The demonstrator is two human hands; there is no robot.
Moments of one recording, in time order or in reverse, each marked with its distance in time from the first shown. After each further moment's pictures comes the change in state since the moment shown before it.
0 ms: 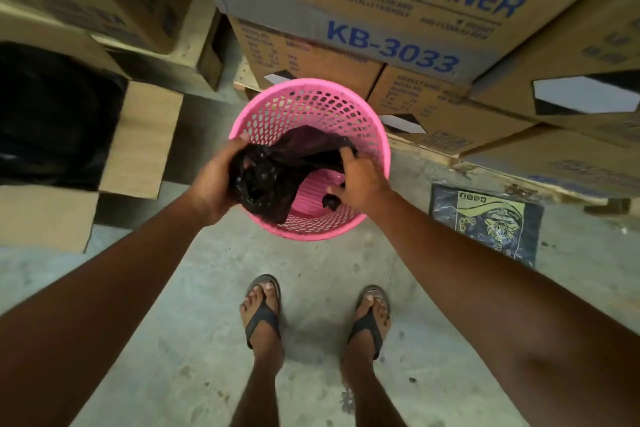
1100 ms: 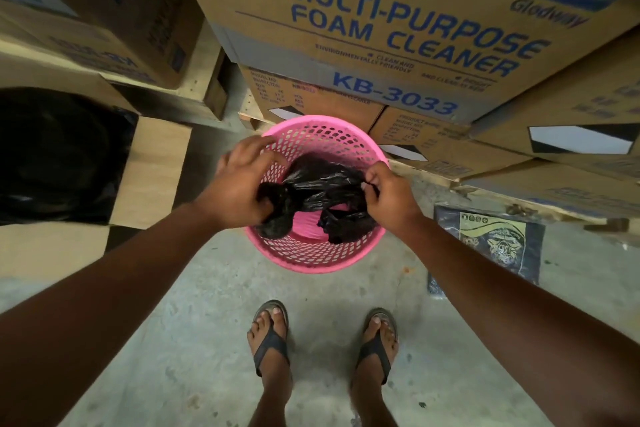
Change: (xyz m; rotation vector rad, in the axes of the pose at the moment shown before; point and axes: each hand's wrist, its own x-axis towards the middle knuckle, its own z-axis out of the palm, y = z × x) left_hand 0.026 0.057 -0.004 1.490 -0.090 0.631; right_hand 0.005 0.029 -0.029 0.360 0.366 -0.028
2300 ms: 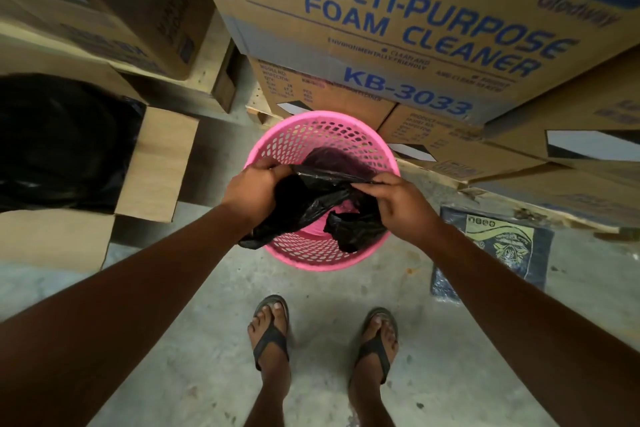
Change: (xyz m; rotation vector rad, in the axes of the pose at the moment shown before) left_hand 0.005 0.001 0.039 0.125 -0.032 -0.230; right_hand -0.011 -0.005 -0.025 -0.036 -0.324 -0.203
